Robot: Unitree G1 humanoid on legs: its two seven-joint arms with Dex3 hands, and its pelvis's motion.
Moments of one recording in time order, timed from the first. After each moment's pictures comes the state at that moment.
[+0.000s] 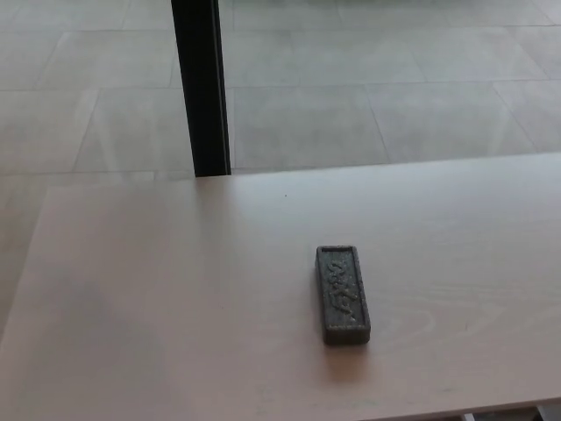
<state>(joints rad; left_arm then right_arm) 0.05 0.57 0.54 1.20 -0.13 -0.08 -0.07 0.13 -0.44 -0.64 0.93 0.13 -0.12 0.05</state>
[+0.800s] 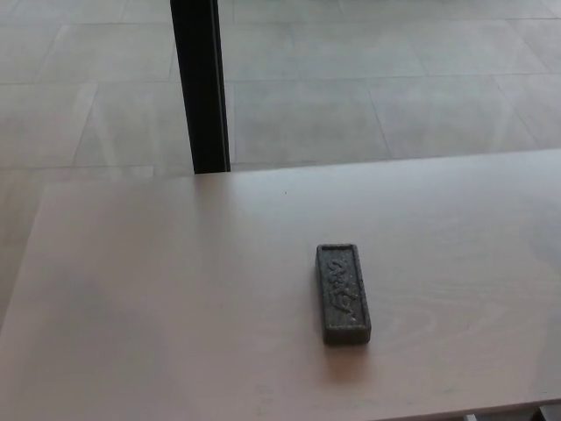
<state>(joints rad) 0.00 0.61 0.69 1.27 -0.22 -0.08 -0.08 -0.50 -0.46 -0.61 0.27 0.32 -0.01 -0.03</state>
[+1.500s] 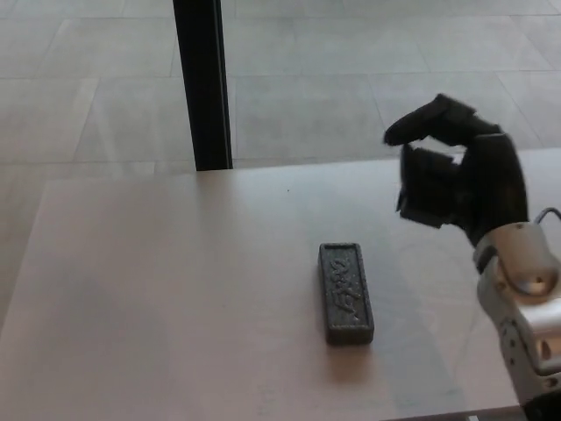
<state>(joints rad) -0.03 0.61 0.69 1.28 -0.22 -0.08 -0.08 -0.59 -0.17 0.08 0.34 0.11 -0.03 -0.03</state>
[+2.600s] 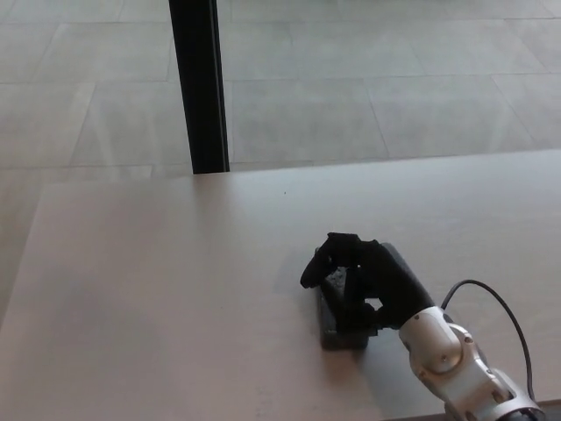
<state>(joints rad) -0.07 0.64 0.66 1.30 -0.26 -0.08 -0.08 -0.62 -0.13 0.36 0.87 -0.23 -0.29 -0.10</state>
